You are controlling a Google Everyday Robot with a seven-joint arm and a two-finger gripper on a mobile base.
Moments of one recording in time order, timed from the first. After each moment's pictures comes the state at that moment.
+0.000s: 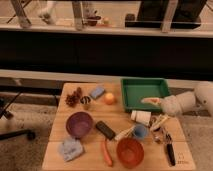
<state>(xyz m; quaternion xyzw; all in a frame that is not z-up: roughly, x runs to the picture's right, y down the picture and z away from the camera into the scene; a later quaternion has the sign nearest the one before) 0.215 0.120 0.680 -0.26 -0.49 0.08 0.83</state>
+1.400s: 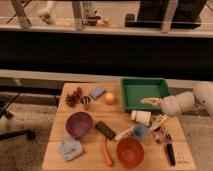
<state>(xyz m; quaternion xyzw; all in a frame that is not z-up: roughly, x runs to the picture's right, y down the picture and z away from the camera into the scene) 0.210 0.121 0.681 -0.26 -0.49 0.08 0.83</state>
